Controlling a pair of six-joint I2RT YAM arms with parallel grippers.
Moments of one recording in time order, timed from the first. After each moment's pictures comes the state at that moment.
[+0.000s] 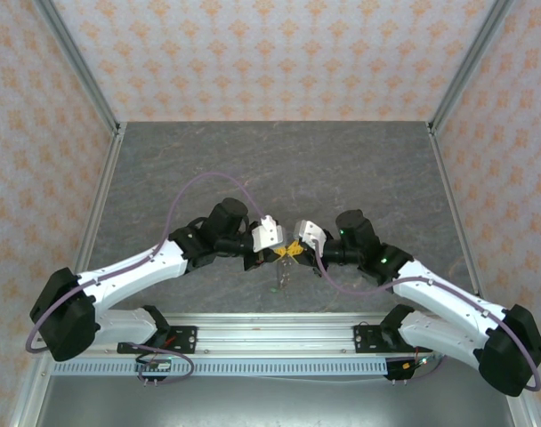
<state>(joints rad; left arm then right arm) -0.75 1.24 0.79 -0.21 0.52 0.39 0.72 0.95 0.58 -0.17 -0.52 -0.33</state>
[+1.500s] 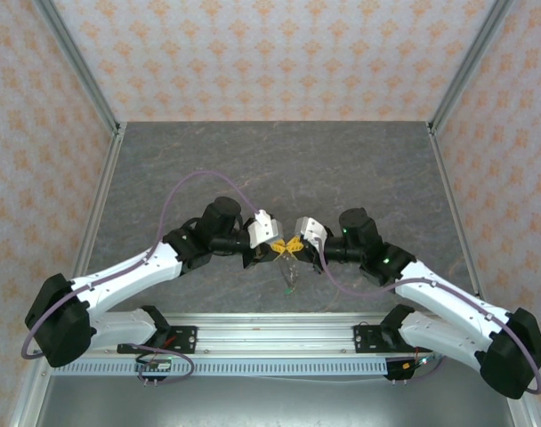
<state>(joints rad) -0.73 1.19 0.77 -0.15 0.54 0.30 0.71 0.93 0.60 -0.15 -0.52 -0.32</state>
